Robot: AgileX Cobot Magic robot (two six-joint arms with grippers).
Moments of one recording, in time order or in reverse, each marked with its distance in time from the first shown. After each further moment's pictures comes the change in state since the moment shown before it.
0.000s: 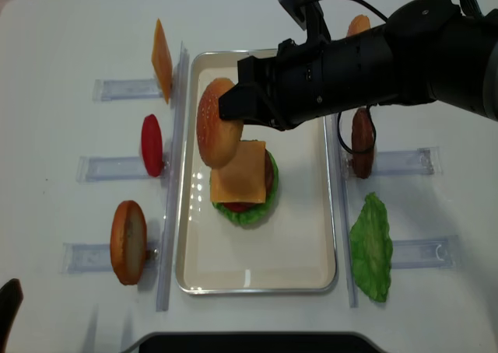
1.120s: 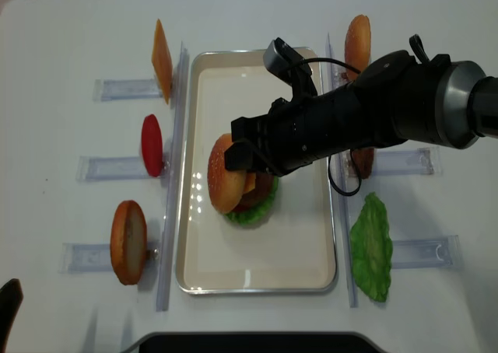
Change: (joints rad) left arm 0.000 0.000 0.000 0.000 0.000 0.000; right arm 0.052 0.121 0.060 0.027 -0.095 -0.033
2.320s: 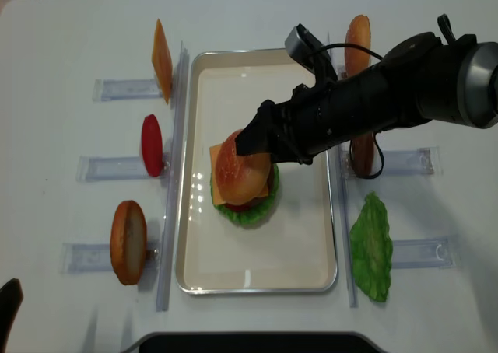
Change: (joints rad) left arm 0.000 0.000 0.000 0.000 0.000 0.000; right arm -0.125 0.001 0.000 -0.092 0.101 -0.040
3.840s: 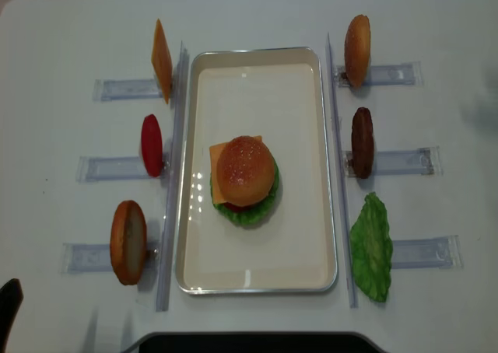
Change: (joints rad) left arm 0.000 0.000 0.000 0.000 0.000 0.000; right arm -0.604 -0.165 -0.502 -1.526 0.459 0.989
